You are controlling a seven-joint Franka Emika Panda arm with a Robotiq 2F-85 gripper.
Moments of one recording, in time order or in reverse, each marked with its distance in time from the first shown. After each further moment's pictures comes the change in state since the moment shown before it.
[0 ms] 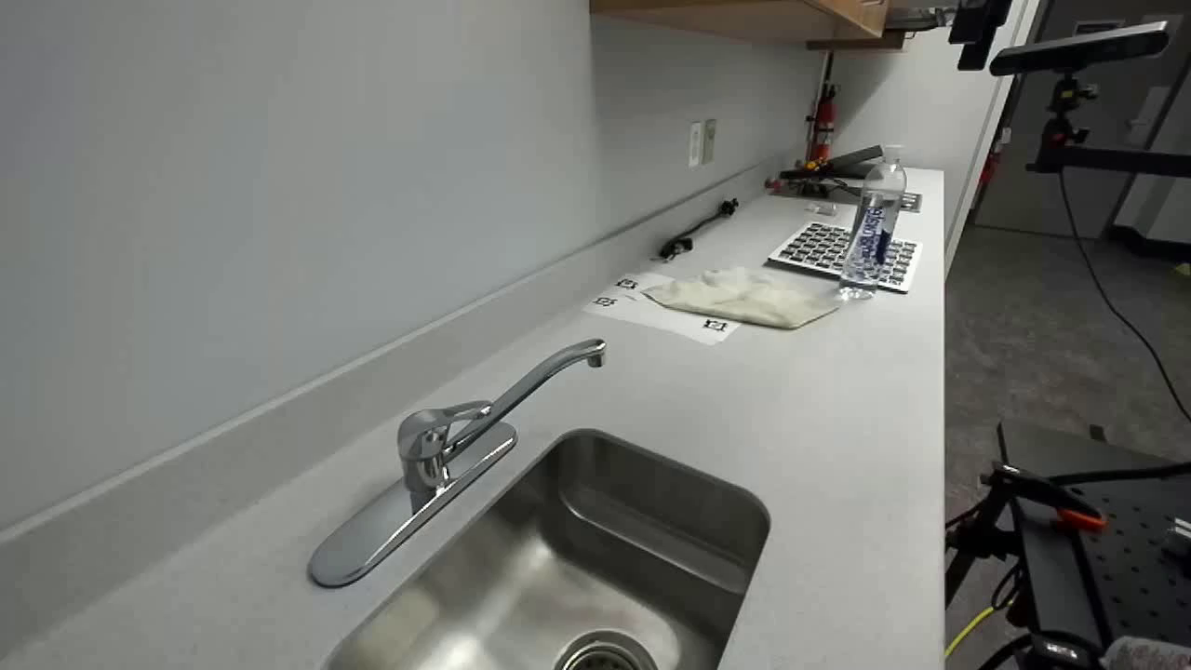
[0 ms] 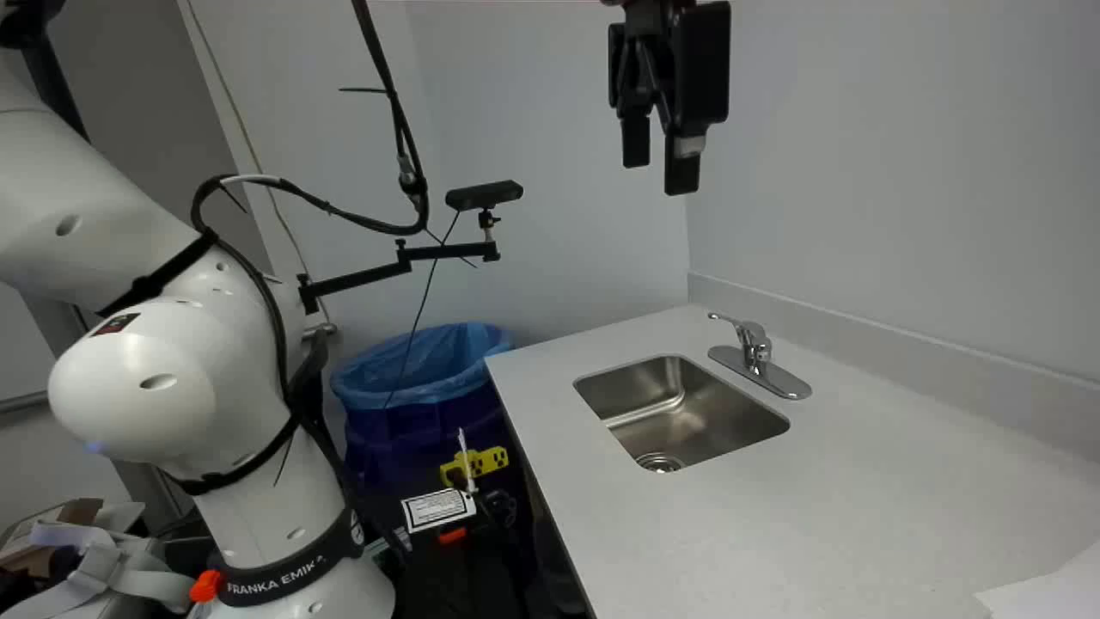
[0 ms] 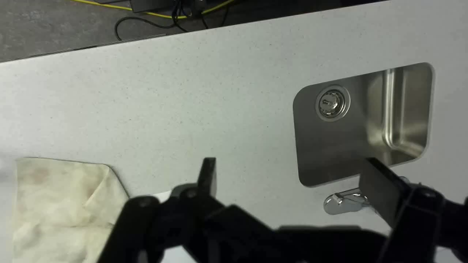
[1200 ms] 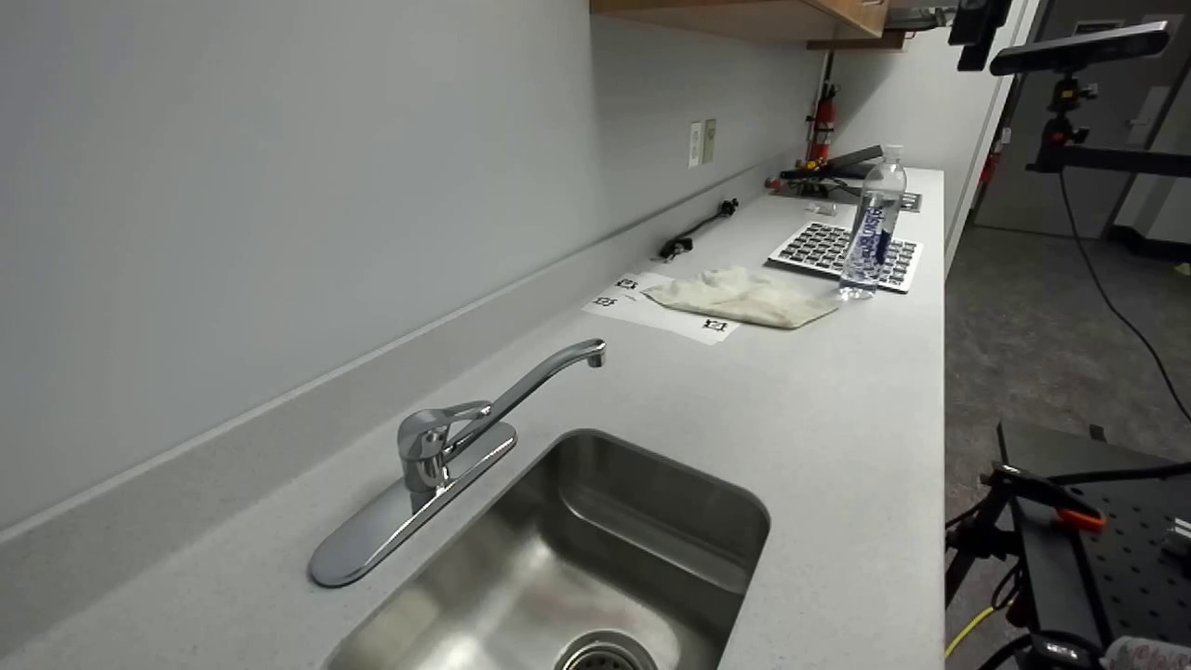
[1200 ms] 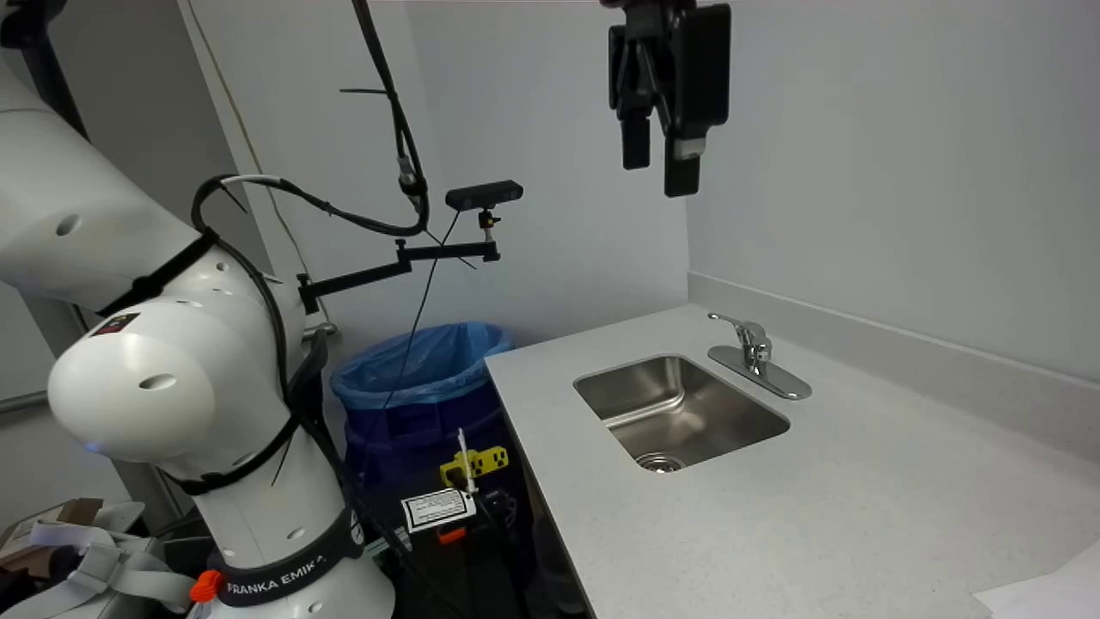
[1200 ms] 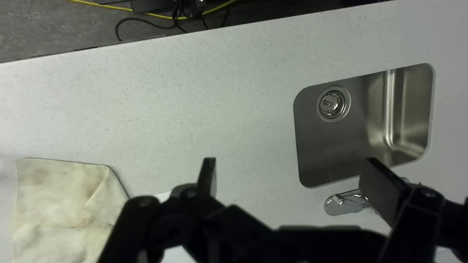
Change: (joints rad) arm -0.003 0.002 0.004 -0.001 0.000 0.000 0.000
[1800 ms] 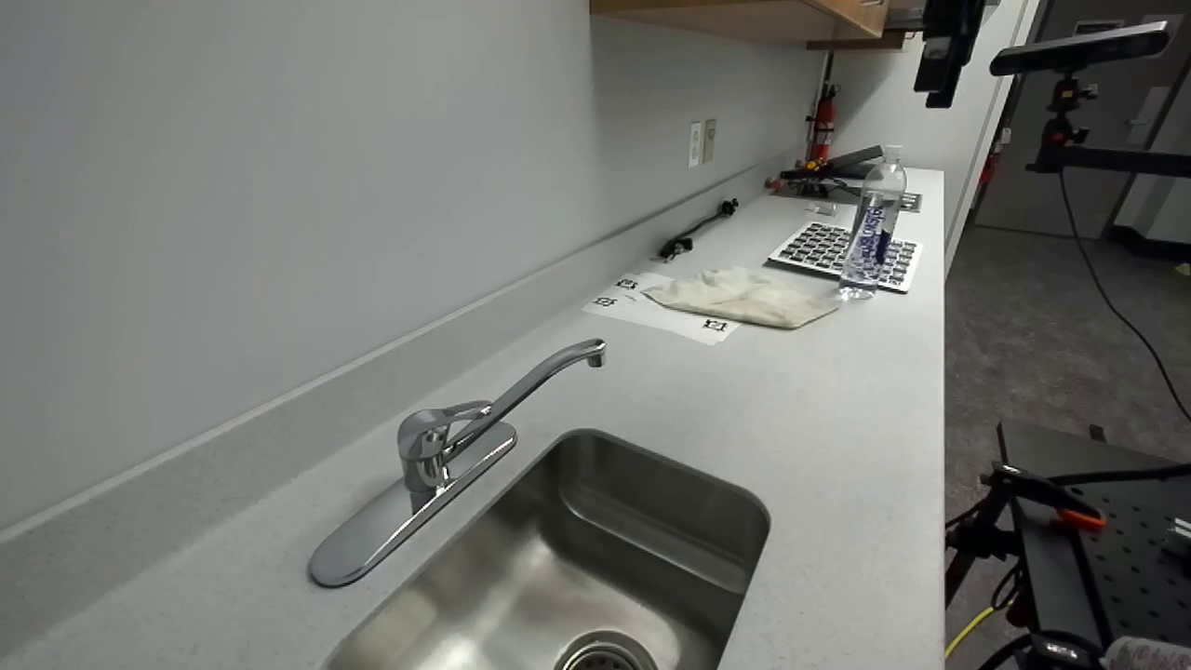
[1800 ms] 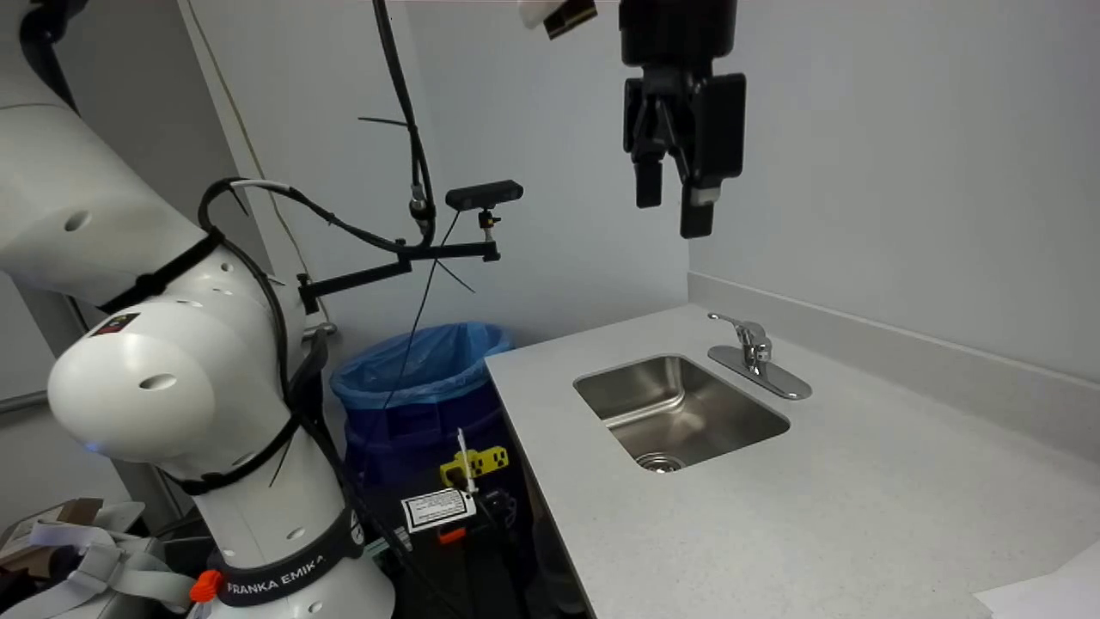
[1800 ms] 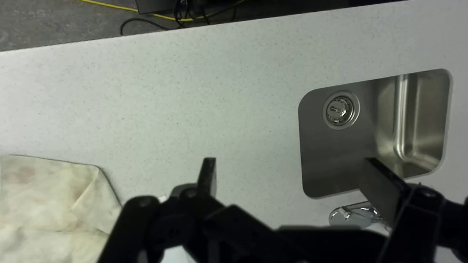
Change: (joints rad) arm 0.000 0.055 0.044 -0.050 0.000 0.085 -0.001
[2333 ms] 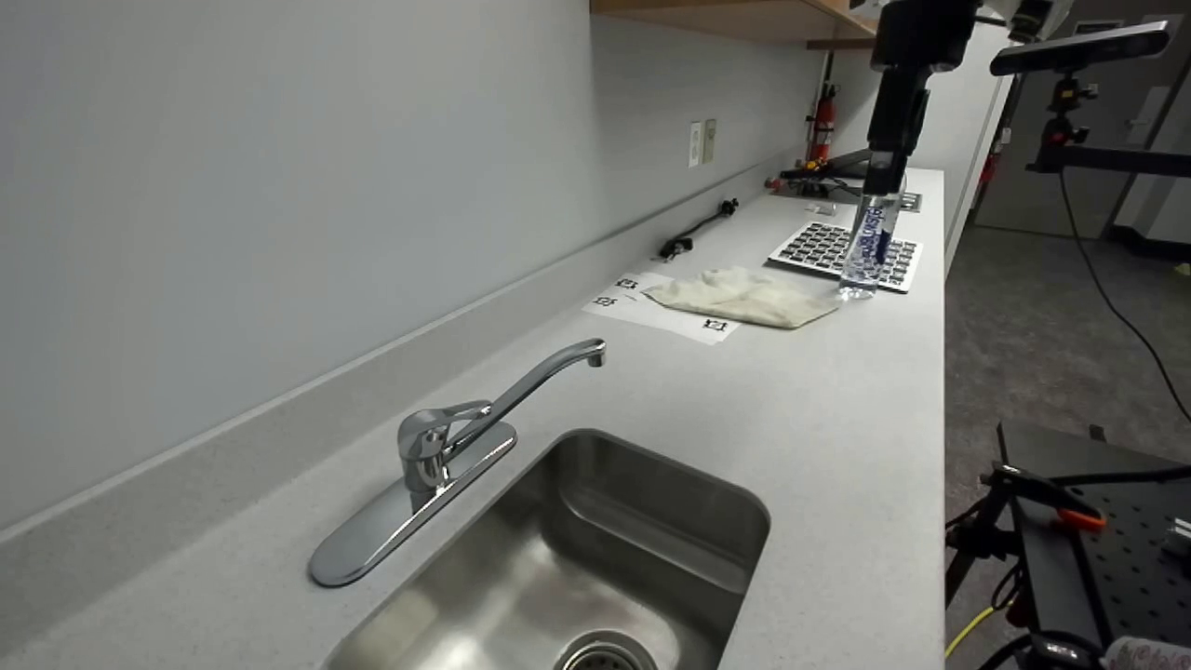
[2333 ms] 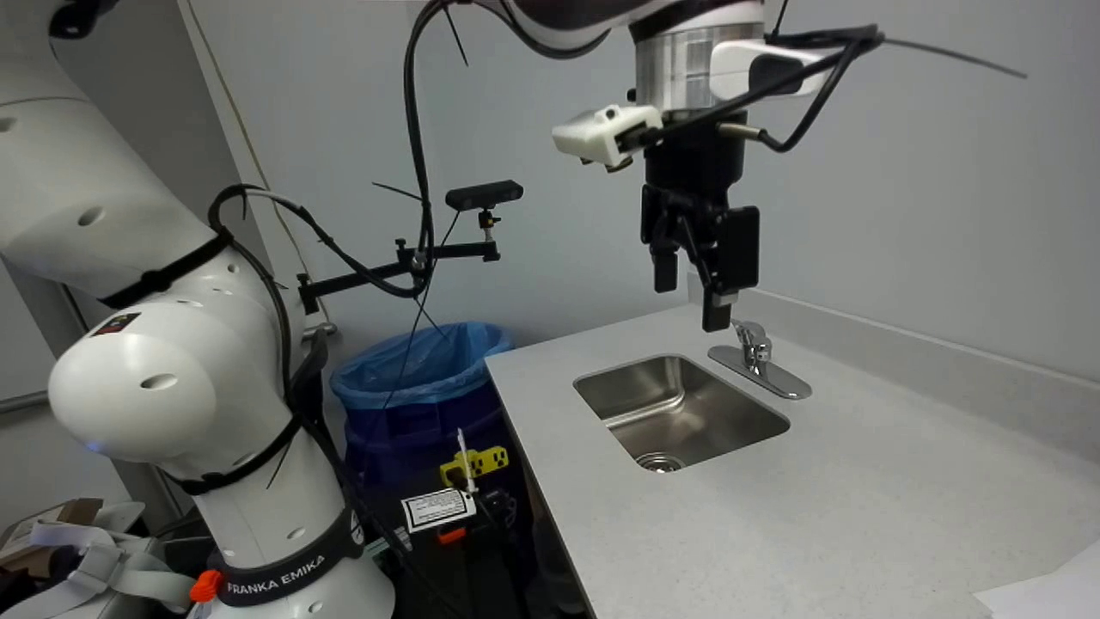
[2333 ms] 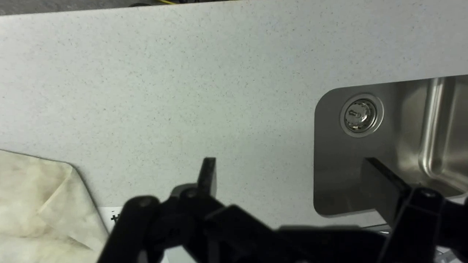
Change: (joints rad) arm 0.005 0.077 0.048 -0.159 0.000 0.252 -0.028
